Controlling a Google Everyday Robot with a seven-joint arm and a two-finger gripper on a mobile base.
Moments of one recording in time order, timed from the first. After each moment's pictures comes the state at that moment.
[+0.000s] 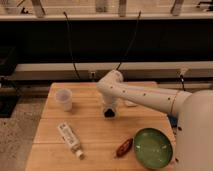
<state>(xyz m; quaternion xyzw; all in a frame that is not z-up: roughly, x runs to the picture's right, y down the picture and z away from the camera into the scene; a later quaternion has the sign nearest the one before) 0.054 0.127 0.847 -0.23 -0.23 -0.65 0.69</state>
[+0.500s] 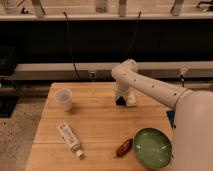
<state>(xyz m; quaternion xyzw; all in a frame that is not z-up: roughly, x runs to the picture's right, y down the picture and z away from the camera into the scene) 0.110 0.069 0.876 -0.24 -0.20 -0.62 0.72</state>
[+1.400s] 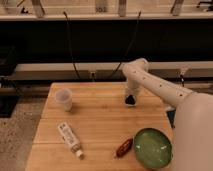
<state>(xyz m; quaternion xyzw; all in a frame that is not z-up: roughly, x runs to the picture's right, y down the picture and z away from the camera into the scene) 0.167 0.077 0.892 -0.27 -0.20 -0.57 0.75</state>
